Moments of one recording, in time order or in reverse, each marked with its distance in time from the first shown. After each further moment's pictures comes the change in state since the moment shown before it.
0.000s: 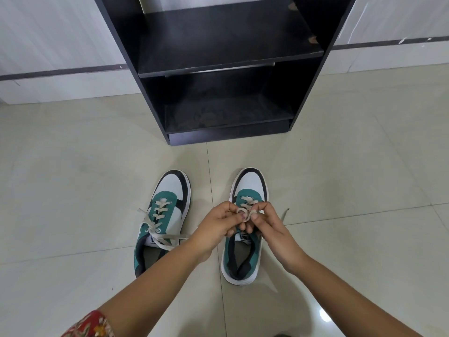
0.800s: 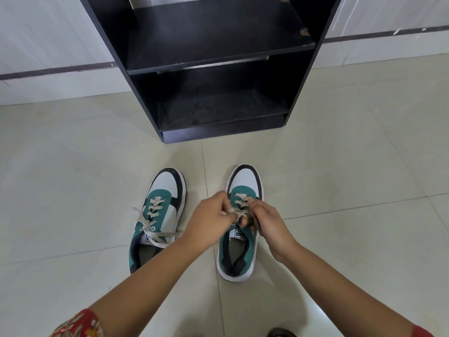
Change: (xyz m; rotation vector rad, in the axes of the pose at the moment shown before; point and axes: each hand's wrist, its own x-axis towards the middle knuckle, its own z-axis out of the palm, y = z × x) left_hand 0.000 0.010 0.004 0.764 0.250 0.178; right_hand 0.012 -0.010 0.005 0.042 0.203 0.237
